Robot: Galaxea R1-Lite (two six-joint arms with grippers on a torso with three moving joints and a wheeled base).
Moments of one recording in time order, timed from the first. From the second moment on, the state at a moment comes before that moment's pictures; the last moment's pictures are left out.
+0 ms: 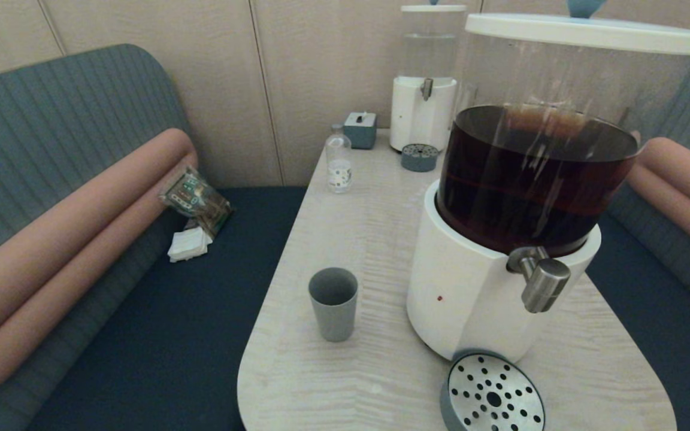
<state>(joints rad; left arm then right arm) 0.00 0.00 0.00 0.00 -0.02 0.02 -0.01 0.00 0.00 0.00 0.01 -0.04</state>
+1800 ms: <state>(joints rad) 0.00 0.00 0.00 0.00 0.00 0.00 -0.01 0.00 0.00 0.00 0.01 -0.04</state>
